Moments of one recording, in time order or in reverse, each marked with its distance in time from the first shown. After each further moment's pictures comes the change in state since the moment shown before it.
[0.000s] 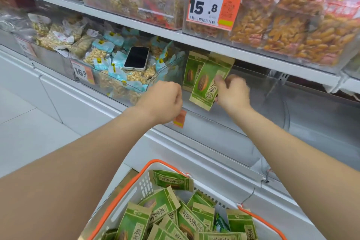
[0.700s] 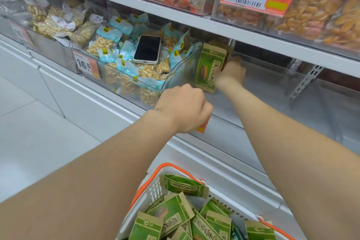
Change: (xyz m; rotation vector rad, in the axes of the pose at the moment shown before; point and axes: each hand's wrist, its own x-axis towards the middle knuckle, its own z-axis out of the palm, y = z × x) left_hand 0.011 -0.009 0.014 0.163 -0.024 0.106; right_hand 0.072 -0.021 0.095 -0.388 0.055 0.145
